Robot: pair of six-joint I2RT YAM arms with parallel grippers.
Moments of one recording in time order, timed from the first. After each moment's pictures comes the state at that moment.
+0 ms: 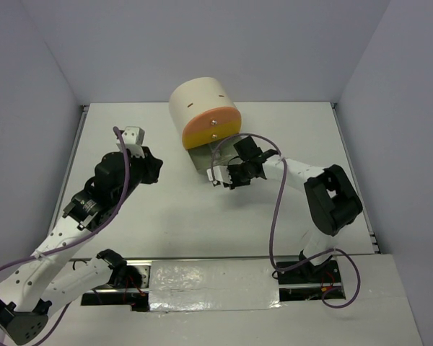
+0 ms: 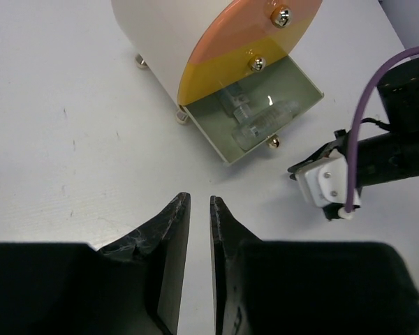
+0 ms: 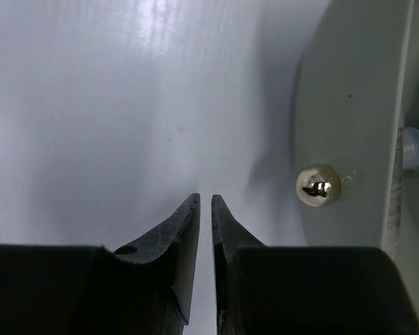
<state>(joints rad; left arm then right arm) -0.55 0.82 0.93 -0.41 -0.22 -0.35 0.54 1.71 1.09 -0.47 -0.44 -1.27</state>
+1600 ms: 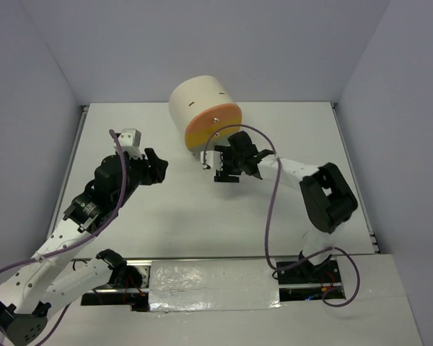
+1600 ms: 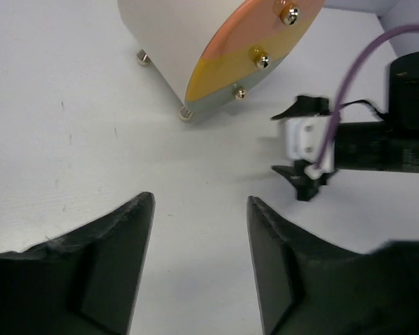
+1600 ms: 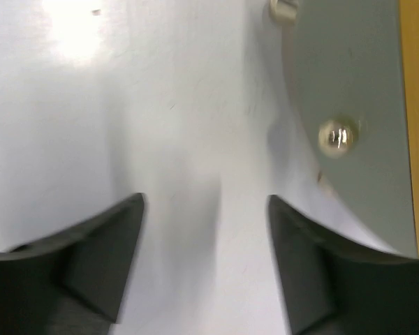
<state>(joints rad) -0.55 0.80 0.89 -0.39 -0.24 -0.40 0.58 1.84 1.16 -0.13 -0.24 -1.04</state>
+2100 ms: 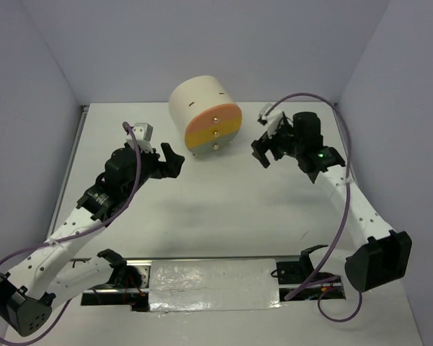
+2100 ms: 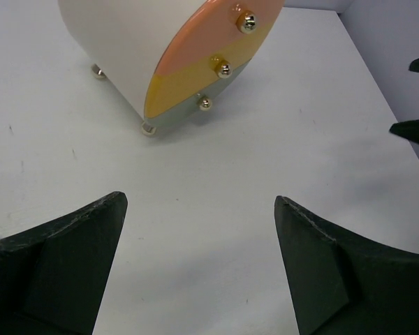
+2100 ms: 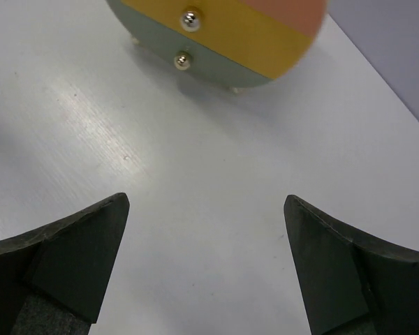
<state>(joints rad) -0.55 0.90 0.88 -0.23 -0.15 -0.40 0.32 1.24 1.12 -0.39 -0.34 -0.47</state>
